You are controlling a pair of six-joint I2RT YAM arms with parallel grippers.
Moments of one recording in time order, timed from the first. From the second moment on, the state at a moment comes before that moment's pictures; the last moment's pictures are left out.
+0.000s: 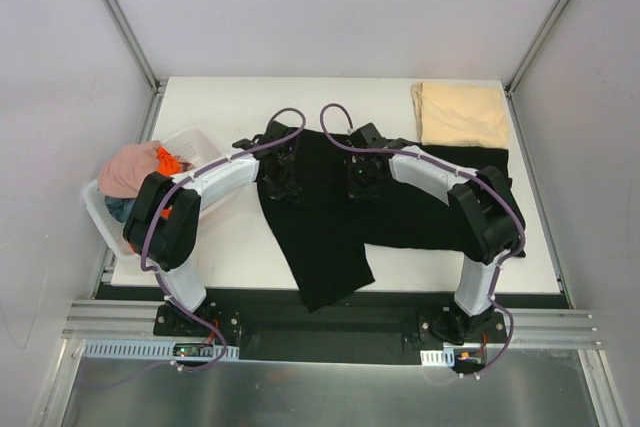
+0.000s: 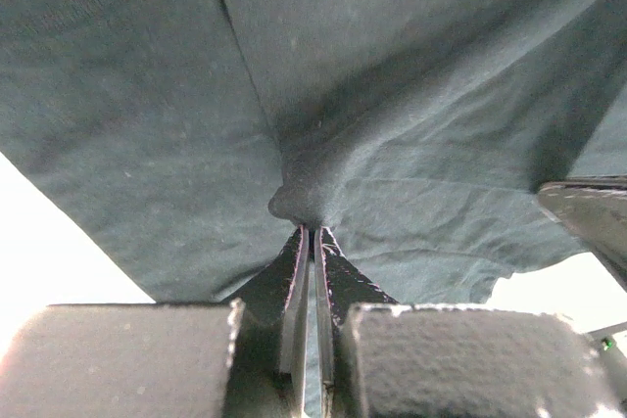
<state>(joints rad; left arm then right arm) -0.51 1.73 1.19 -0.62 0.14 -0.68 0.60 1.86 1.30 -0.62 -0.19 0.50</state>
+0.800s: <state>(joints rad) -0.59 1.71 1.10 -0.61 0.18 -0.77 0.57 1.83 1.30 -0.78 -0.09 0.47</state>
